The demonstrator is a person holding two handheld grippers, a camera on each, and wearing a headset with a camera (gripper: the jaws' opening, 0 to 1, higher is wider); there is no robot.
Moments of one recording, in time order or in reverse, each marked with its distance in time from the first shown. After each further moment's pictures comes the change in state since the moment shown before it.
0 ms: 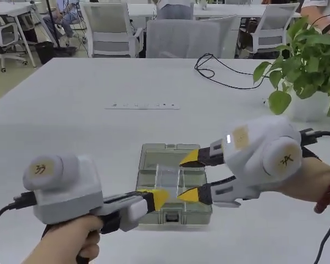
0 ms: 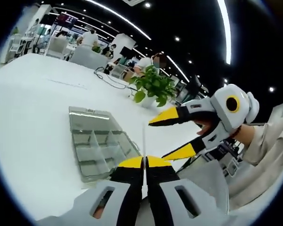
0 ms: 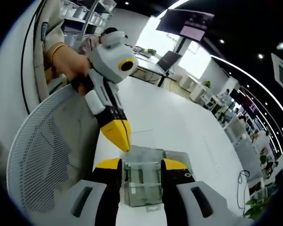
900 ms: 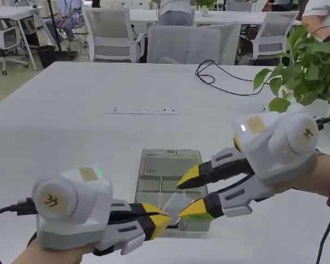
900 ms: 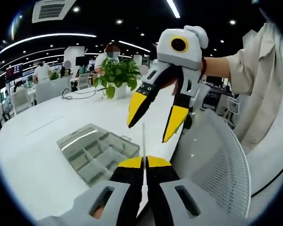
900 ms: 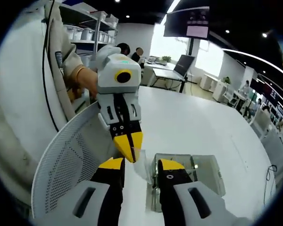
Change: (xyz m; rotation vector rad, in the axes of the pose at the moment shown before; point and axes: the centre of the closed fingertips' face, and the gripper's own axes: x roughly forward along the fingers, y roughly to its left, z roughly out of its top) left arm -0.006 -0.025 -0.023 0.531 0.138 -0.156; right arm -0.008 0.034 0.014 0.110 -0.092 0.269
